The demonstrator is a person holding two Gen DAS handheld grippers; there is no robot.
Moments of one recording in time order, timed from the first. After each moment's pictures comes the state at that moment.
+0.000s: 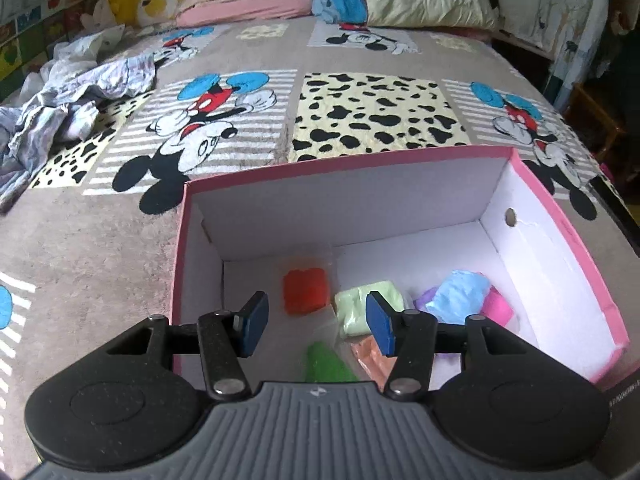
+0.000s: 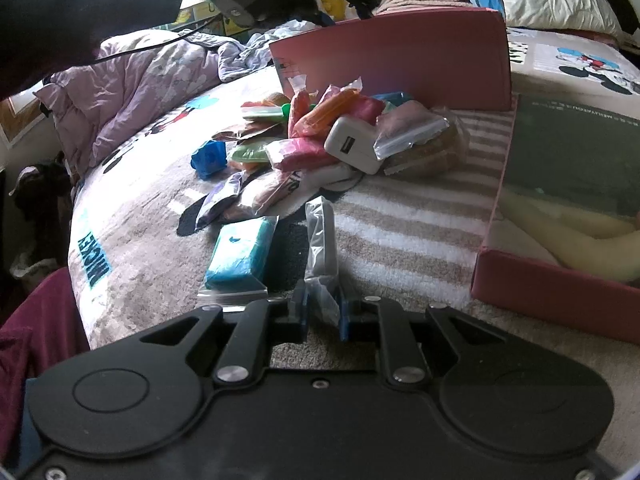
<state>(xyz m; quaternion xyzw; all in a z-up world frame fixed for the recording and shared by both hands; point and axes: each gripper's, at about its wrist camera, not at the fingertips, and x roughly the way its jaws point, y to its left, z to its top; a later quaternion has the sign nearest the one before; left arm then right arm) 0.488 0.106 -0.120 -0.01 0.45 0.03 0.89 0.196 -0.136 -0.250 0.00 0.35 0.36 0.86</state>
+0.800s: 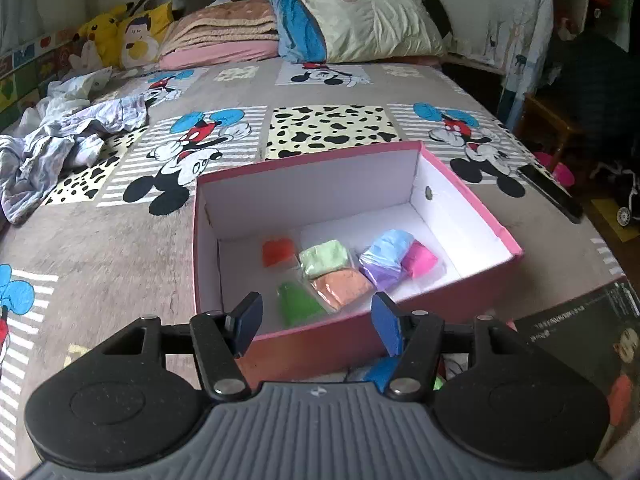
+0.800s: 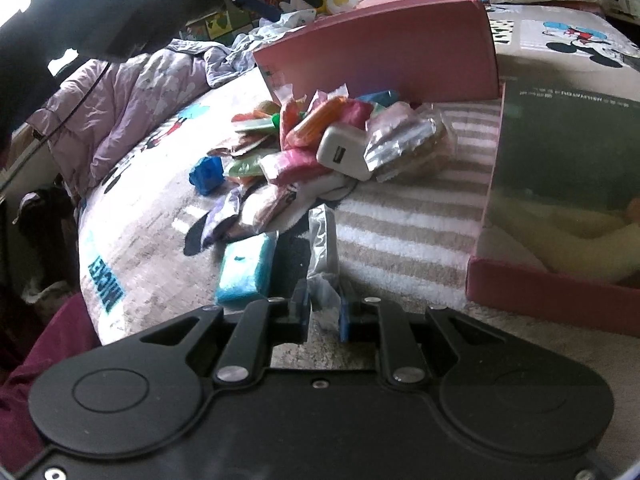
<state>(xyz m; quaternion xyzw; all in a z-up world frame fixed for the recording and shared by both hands) 0.371 0.086 -0.077 0.01 0.40 -0.02 0.92 0.204 -0.141 -0.231 0.04 0.38 0.35 0.85</state>
